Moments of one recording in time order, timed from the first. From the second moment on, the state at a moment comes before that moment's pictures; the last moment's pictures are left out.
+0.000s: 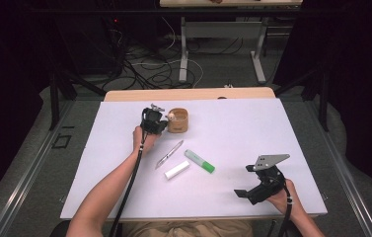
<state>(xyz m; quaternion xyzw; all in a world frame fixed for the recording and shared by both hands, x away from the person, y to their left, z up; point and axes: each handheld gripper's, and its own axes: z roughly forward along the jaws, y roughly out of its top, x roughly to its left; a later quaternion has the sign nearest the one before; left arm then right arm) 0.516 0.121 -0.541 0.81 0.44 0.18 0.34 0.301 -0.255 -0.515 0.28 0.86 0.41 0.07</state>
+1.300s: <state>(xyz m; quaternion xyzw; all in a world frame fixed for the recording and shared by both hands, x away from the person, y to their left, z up) 0.507 0.089 -0.541 0.82 0.41 0.17 0.35 0.301 -0.255 -0.515 0.28 0.87 0.41 0.07</state>
